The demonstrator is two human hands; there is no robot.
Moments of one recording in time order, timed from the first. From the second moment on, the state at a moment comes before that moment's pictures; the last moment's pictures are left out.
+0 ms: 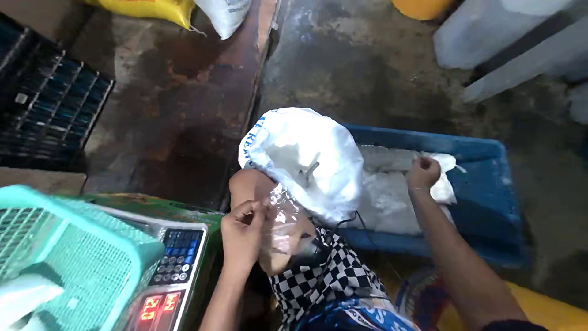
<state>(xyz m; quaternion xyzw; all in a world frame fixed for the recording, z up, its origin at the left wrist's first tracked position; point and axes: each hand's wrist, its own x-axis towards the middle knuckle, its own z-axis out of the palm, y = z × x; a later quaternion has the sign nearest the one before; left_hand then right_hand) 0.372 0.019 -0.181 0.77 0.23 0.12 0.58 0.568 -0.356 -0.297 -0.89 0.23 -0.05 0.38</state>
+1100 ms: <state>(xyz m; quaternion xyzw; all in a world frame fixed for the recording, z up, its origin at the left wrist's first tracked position) 0.162 0.022 -0.241 0.43 0.44 0.26 0.75 0.317 -0.019 -0.212 -0.73 -0.34 0.50 0.31</state>
